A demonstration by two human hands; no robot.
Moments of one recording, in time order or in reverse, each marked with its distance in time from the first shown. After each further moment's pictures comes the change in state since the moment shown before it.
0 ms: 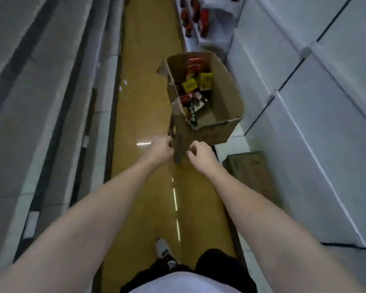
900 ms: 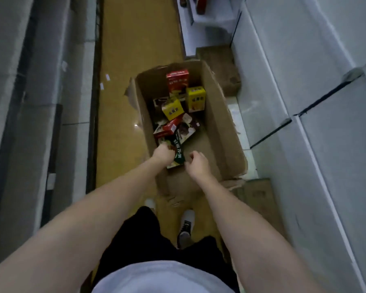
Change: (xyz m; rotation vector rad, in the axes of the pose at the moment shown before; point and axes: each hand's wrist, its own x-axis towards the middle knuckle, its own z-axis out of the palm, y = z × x) left_hand 0.410 0.076 0.059 -0.288 -0.242 -0.449; right_hand 0.375 0.113 -0.034 0.188 -0.210 0.325
